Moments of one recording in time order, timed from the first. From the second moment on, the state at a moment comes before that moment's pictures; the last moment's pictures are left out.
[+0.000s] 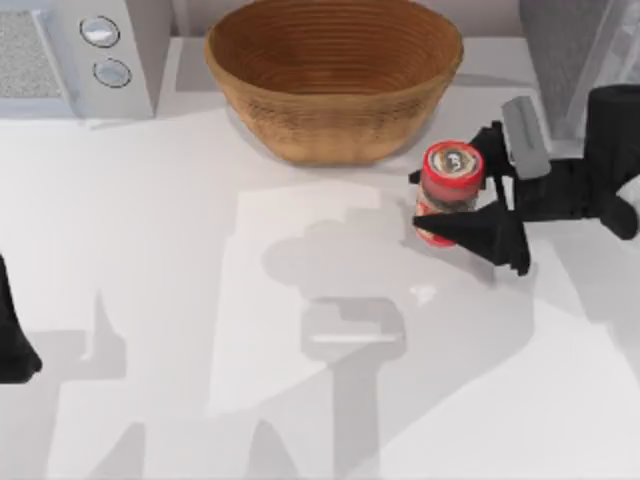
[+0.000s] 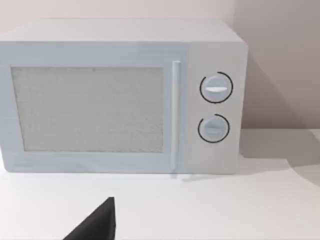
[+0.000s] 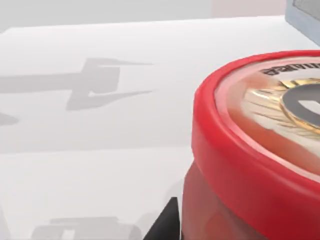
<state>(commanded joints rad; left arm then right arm) 0.00 0.00 0.00 0.00 0.00 0.00 0.15 2.24 1.10 0.68 -1.36 -0.41</state>
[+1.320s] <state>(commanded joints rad) 0.00 0.00 0.00 0.00 0.00 0.00 0.10 1.55 0.88 0.36 -1.10 -0.26</state>
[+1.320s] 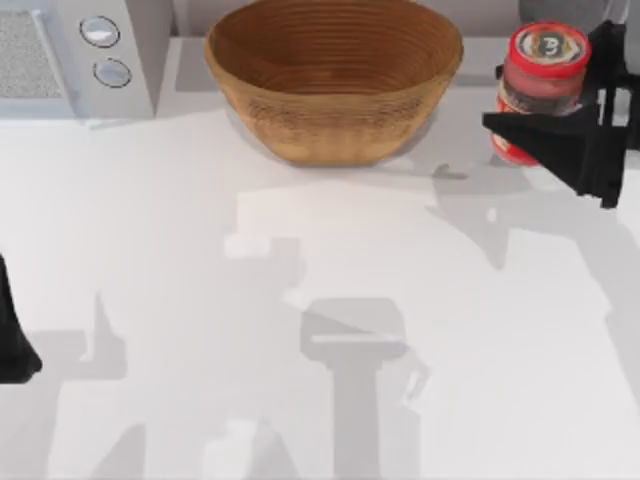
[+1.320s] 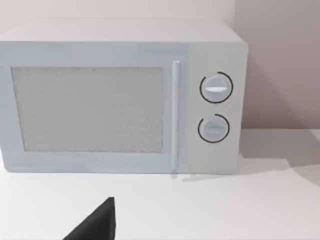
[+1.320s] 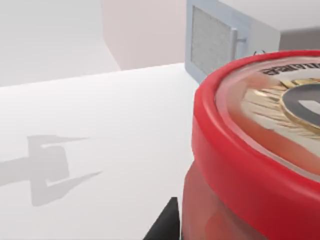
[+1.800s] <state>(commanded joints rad) 0.00 0.00 0.00 0.00 0.00 0.00 0.03 0.69 0.43 0.22 -0.52 -0.08</state>
